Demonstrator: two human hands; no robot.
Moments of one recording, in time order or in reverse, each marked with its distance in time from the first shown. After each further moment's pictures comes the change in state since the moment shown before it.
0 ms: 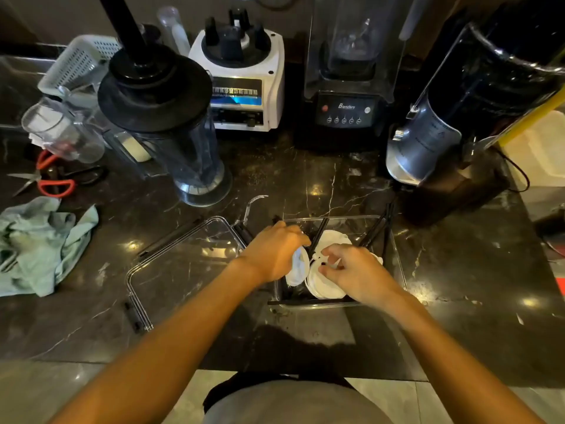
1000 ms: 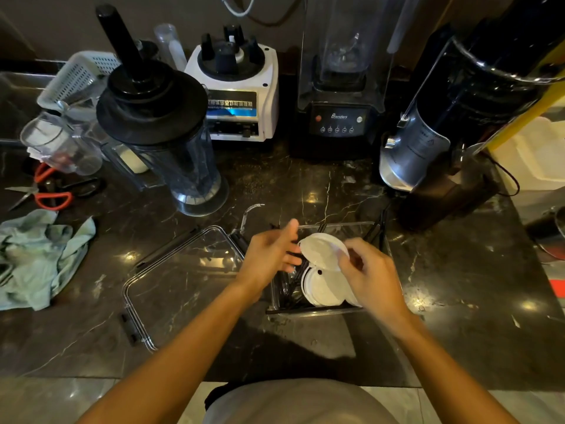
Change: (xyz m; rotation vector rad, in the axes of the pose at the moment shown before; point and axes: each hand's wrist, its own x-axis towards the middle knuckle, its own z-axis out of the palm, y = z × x) left_hand -0.009 0.014 0.009 -1.311 0.338 -0.479; right_hand -0.020 0.010 -0.002 0.182 0.486 -0.084
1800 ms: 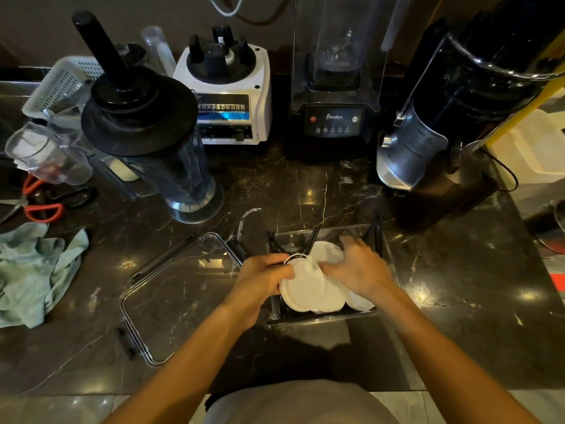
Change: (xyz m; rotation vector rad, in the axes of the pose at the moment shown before) left_hand -0.018 -0.008 -0.009 -0.147 -0.095 -0.184; right_hand 0.047 0.015 0.025 -0.391 -0.373 0.338
